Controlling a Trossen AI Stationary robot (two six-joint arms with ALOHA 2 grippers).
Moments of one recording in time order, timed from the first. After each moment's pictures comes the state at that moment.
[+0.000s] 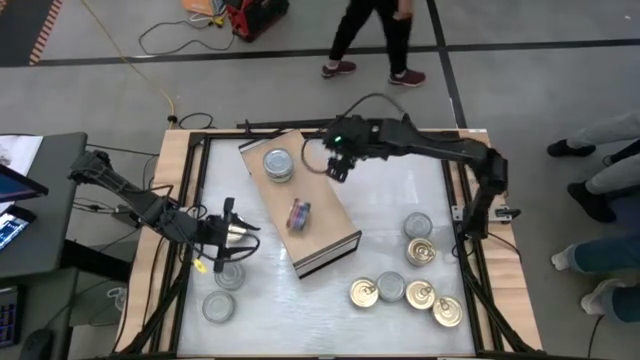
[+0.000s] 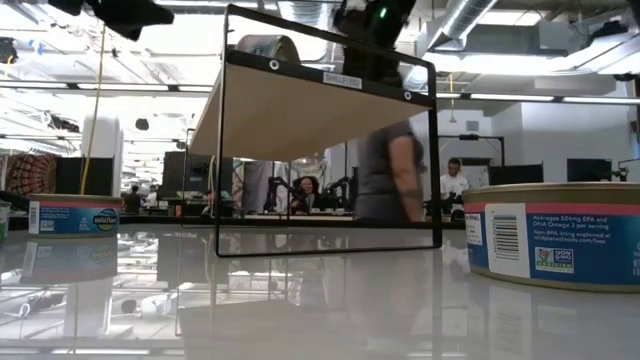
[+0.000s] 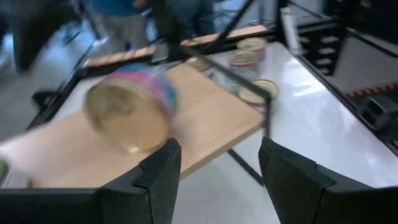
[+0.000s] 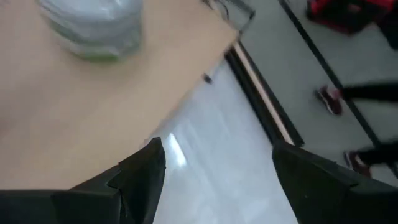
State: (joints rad) left arm -0.54 0.72 0.60 -0.18 -0.53 -0.03; right arm -0.24 1.78 1.80 -0.93 0.30 0.02
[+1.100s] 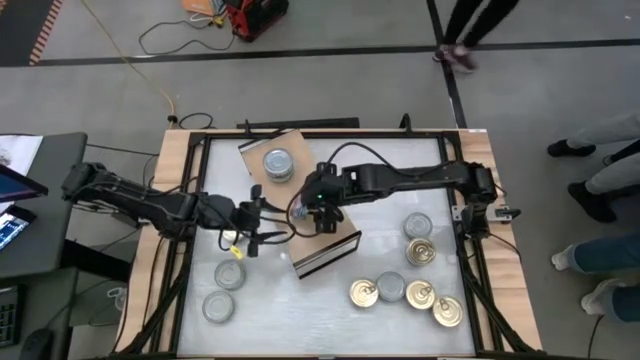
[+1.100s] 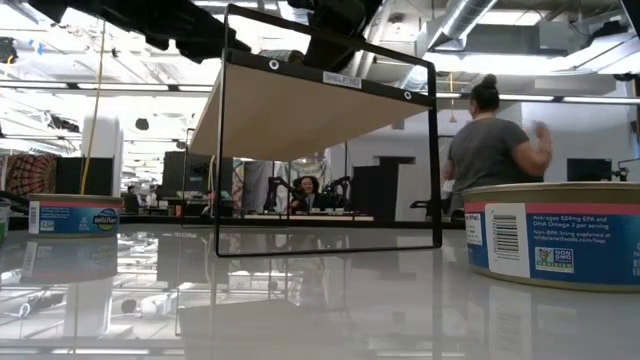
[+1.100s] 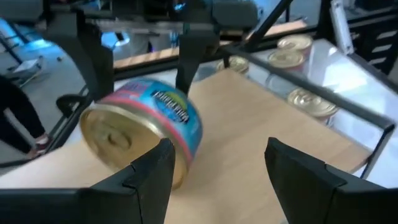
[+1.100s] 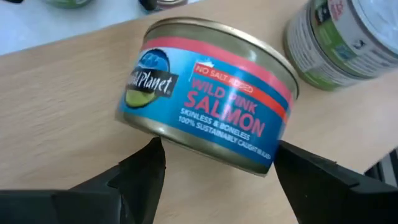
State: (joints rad) left arm -0.20 0.98 0.61 0.13 -0.26 0.16; right arm 0.02 1.90 1.79 -0.82 0.21 -0.11
